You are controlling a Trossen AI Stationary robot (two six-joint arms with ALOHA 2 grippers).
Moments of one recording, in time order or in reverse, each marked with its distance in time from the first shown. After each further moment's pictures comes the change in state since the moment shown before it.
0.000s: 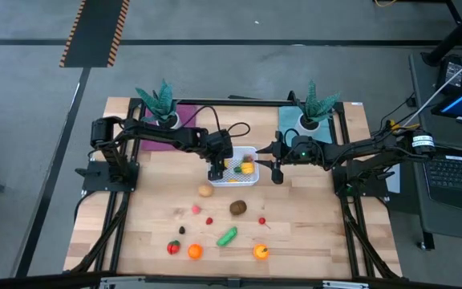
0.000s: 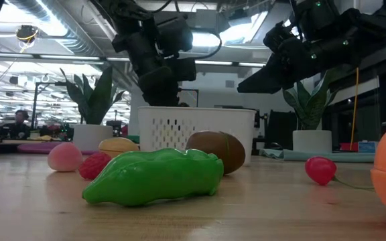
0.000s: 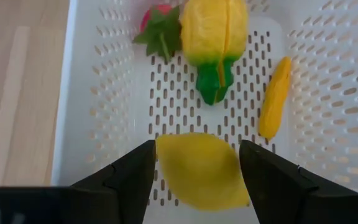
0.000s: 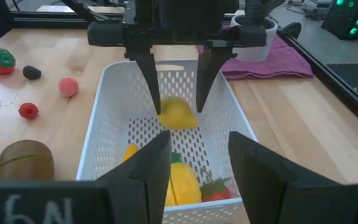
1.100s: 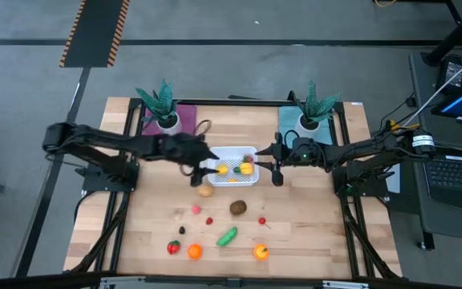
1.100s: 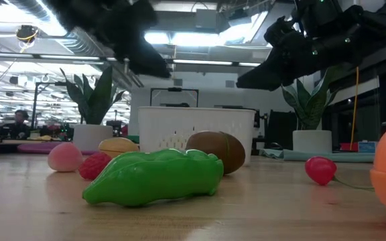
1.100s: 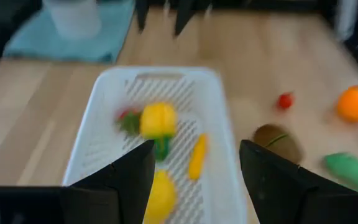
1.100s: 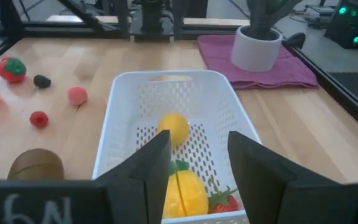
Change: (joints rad) left arm -0.122 -0.510 -0.417 0.433 -0.013 -0.097; right arm 0.029 -0.002 0.000 0.027 0.010 0.005
